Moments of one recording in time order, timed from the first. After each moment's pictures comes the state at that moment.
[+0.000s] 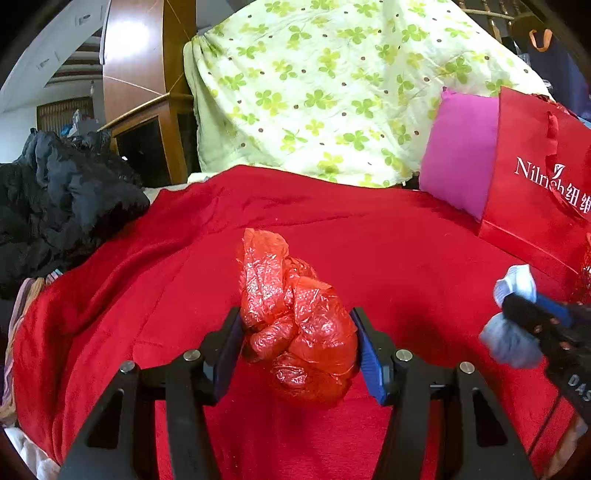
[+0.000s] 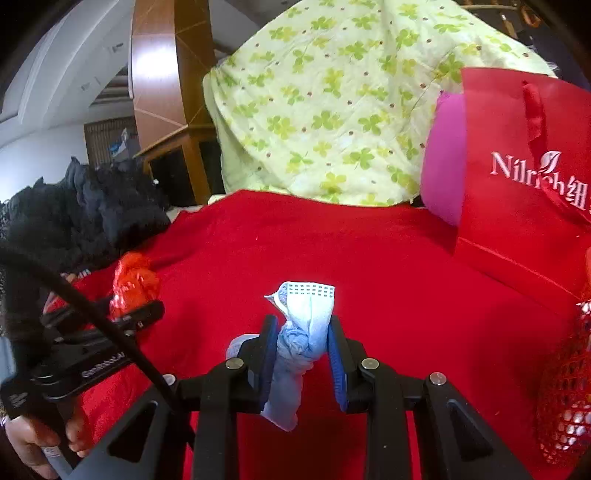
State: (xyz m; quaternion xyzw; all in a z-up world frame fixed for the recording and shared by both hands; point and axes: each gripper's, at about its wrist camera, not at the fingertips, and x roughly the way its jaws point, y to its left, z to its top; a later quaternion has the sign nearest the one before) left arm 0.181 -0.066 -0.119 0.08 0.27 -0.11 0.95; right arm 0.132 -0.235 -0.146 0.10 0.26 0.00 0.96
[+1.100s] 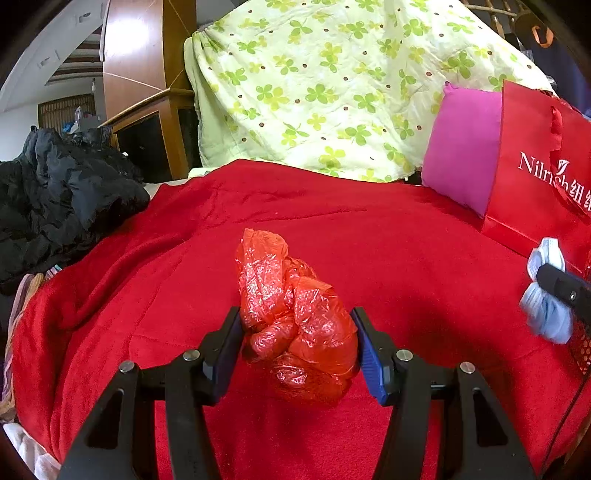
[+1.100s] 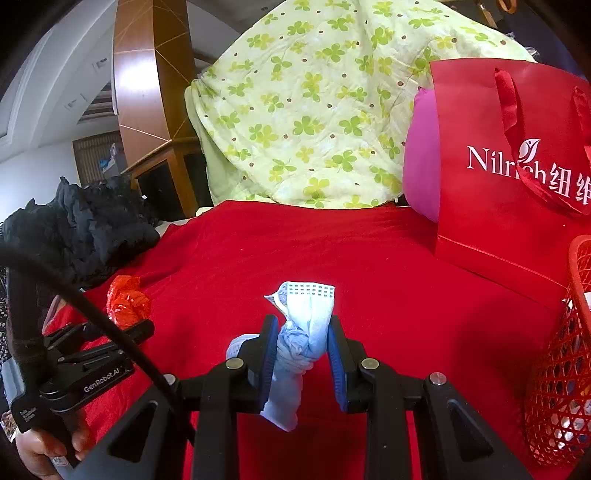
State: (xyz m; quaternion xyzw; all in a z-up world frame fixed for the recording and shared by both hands) left arm 0.181 -0.074 -0.125 0.09 0.28 -0.10 0.95; right arm 0.121 -0.268 -0.134 0.13 0.24 -0.02 0.96
